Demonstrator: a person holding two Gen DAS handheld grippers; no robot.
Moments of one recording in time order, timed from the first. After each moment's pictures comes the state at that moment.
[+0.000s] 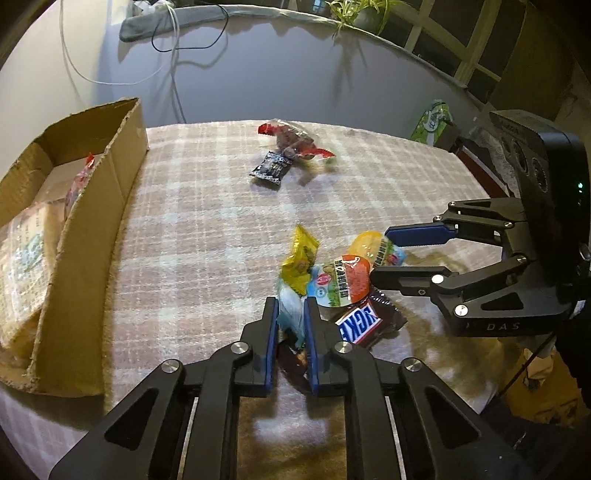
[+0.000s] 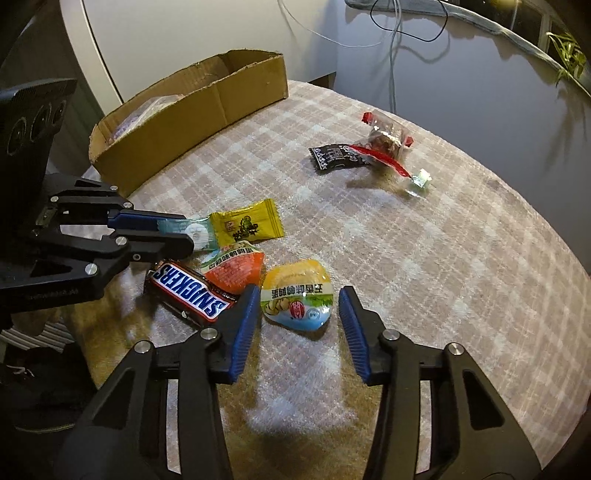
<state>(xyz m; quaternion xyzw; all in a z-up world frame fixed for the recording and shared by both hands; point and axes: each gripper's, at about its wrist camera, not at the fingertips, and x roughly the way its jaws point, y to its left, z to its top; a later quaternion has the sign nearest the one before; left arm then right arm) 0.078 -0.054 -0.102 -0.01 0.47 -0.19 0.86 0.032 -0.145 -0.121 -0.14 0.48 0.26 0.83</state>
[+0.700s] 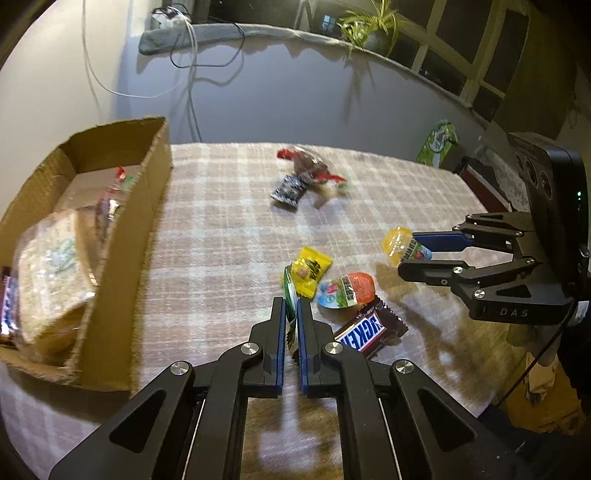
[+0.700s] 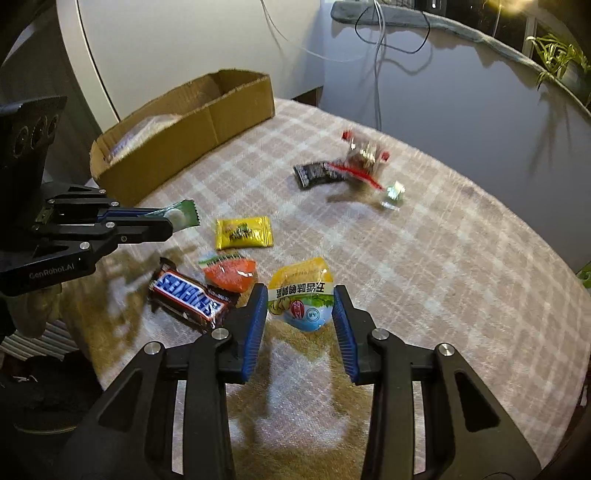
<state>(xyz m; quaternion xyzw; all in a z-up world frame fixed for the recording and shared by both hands) 0.072 -0.036 -0.083 -0.03 0.44 -0.17 0.88 0.025 -0.159 -0.098 -0.13 0.46 0.25 0.85</state>
